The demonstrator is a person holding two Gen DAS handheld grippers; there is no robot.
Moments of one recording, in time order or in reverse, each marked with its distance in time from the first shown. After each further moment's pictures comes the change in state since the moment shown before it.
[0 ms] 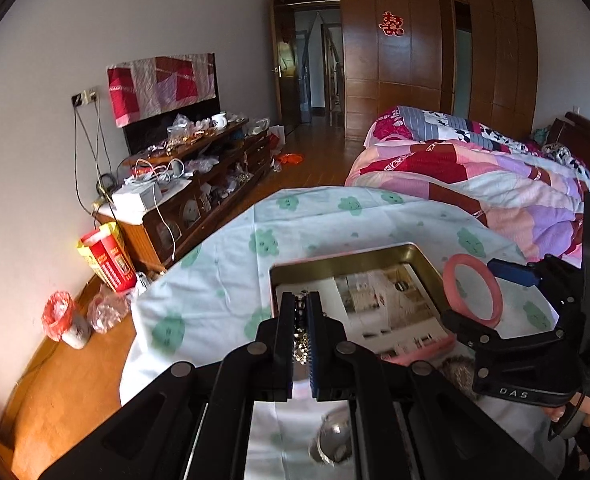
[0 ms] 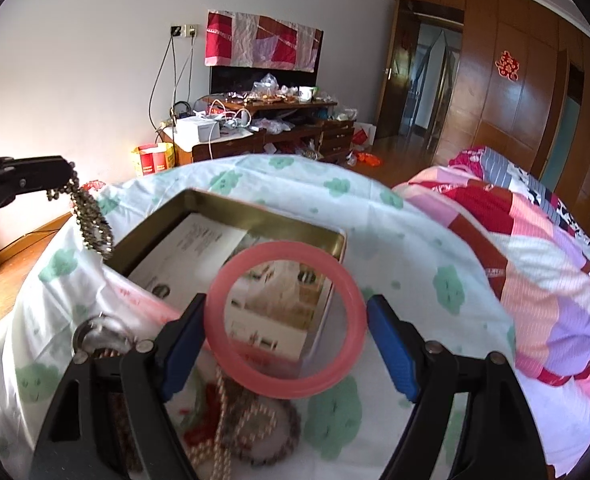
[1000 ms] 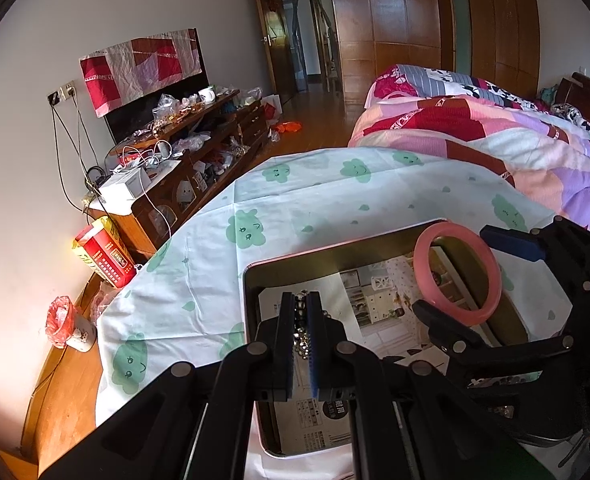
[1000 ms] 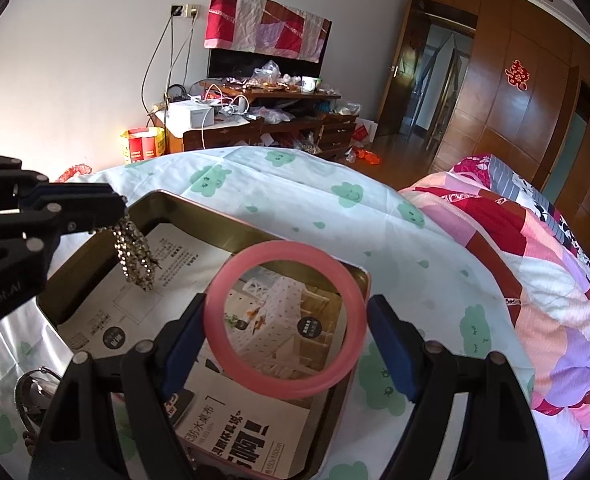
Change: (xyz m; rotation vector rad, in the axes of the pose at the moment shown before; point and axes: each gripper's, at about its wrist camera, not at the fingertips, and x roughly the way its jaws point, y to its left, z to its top) left arm 0.093 -0.019 0.005 0.073 0.123 0.032; right arm 0.062 0.011 0.020 -0.055 0.039 -0.038
